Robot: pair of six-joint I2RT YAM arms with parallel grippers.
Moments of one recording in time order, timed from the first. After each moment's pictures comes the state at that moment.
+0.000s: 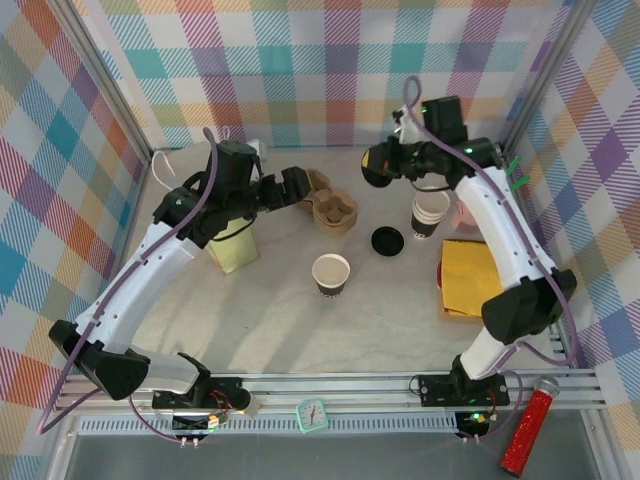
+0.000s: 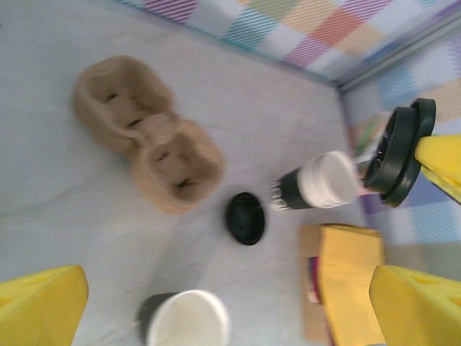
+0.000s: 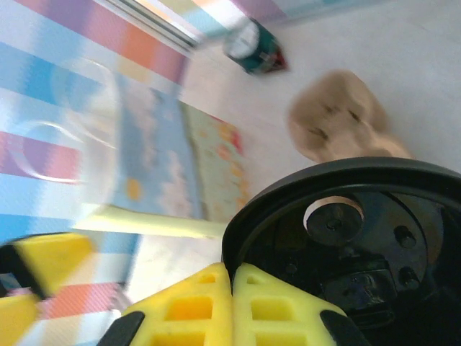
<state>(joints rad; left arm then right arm) -0.55 1.36 1.58 -0.78 0.07 -0.73 0.30 1.64 1.86 -0.85 -0.64 0.52</state>
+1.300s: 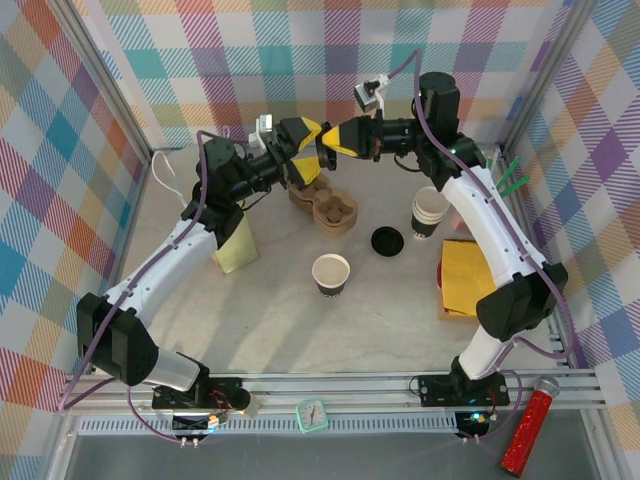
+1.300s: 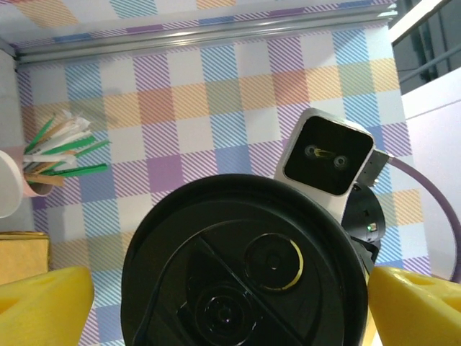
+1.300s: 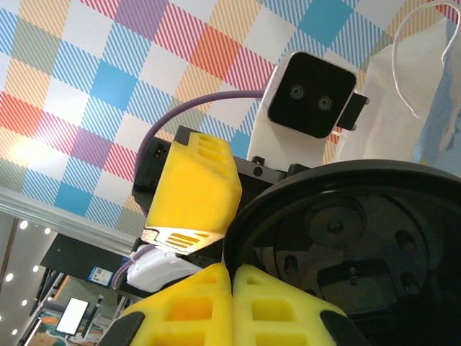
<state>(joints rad) -0.45 1.44 1.28 0.34 0.63 -1.55 0.40 1.69 1.88 -0.30 -1.19 0.92</state>
